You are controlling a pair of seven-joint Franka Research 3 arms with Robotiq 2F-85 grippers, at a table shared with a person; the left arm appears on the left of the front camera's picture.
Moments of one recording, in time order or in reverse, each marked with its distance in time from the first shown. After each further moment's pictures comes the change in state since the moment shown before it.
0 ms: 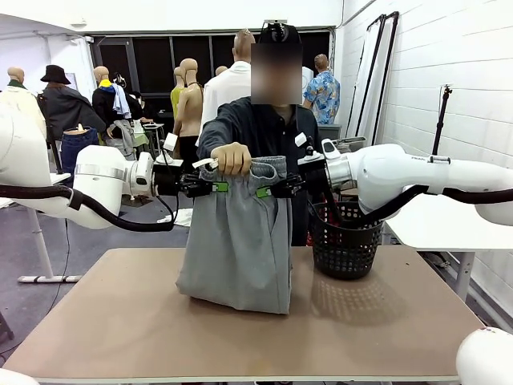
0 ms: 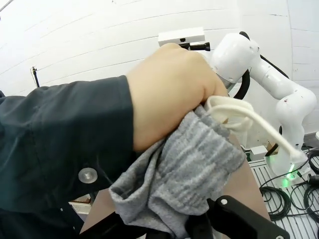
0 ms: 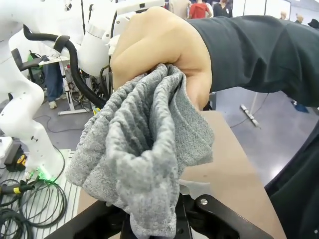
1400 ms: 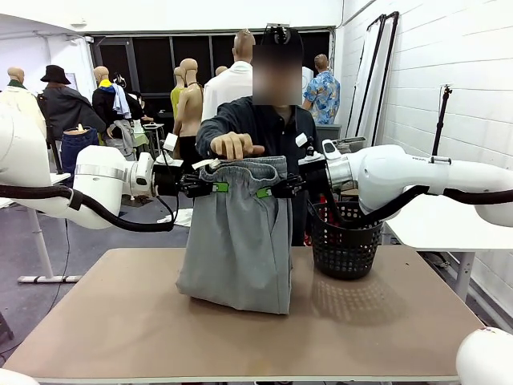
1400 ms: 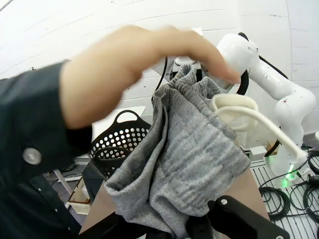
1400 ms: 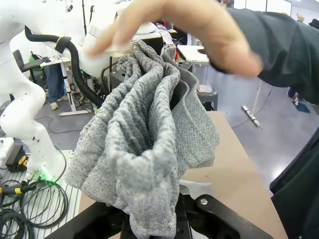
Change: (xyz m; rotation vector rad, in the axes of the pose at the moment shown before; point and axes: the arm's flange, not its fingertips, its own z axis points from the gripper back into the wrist) left arm 0.000 0.000 0.000 -0.003 -0.002 0.001; right arm -0.001 0.000 0.000 0.006 -0.003 -0.005
